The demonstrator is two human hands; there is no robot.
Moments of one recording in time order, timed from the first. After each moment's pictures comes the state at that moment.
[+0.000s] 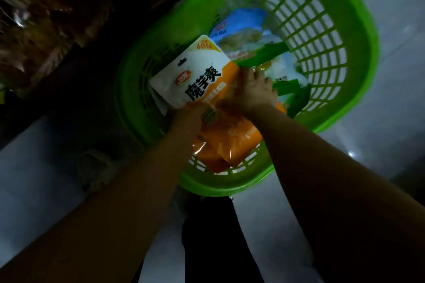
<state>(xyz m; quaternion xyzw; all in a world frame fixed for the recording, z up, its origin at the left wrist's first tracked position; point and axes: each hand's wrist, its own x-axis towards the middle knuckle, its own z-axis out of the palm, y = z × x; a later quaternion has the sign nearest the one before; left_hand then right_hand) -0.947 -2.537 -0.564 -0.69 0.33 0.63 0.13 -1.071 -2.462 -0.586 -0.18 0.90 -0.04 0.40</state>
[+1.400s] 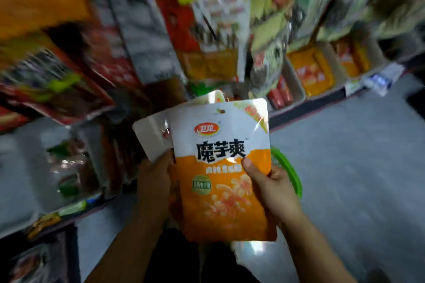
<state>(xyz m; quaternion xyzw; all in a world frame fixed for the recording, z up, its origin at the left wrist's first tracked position) -0.848 -2.616 -0.003 -0.62 0.44 0.55 -0.35 -1.003 -2.490 -0.008 -0.11 0.69 -0.56 0.44</state>
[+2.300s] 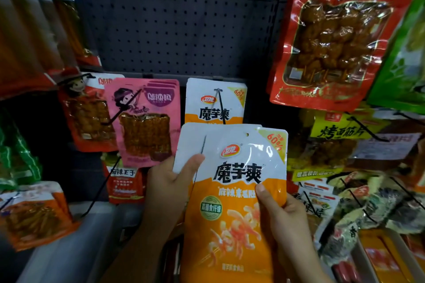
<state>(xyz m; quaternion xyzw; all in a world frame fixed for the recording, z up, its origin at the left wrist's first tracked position) -0.713 -2.728 0.242 -0.40 0.58 0.32 -0.63 -0.890 -2.669 0.198 -0.36 0.59 -0.63 0.35</state>
